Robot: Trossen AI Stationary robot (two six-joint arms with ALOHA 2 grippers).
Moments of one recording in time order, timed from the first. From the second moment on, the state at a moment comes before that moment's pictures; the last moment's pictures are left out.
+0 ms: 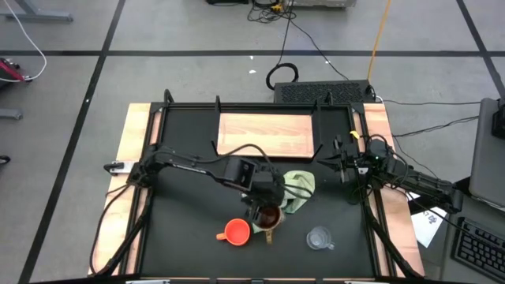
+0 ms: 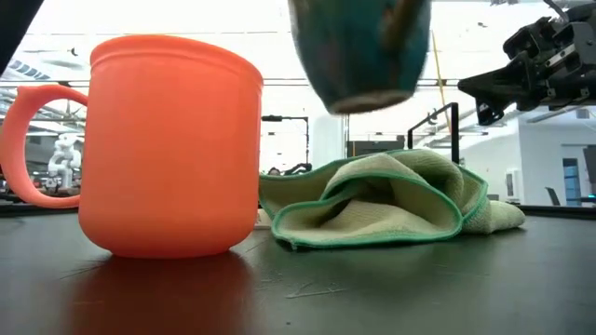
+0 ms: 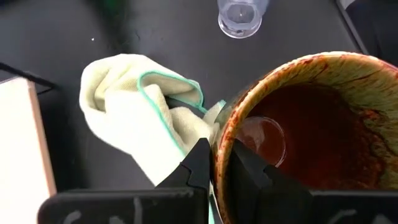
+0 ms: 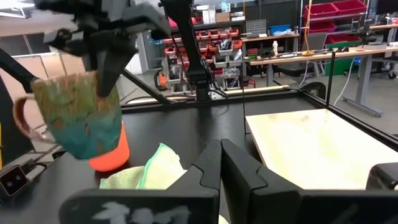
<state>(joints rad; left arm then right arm) -0.21 2.09 2.13 -1.05 0.02 0.14 -0.44 0.07 0.02 0.07 -0.47 0.12</state>
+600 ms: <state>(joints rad) -0.16 2.06 2.13 -1.20 0.05 0.11 -0.43 0.07 0.02 0.07 -0.47 0.12</state>
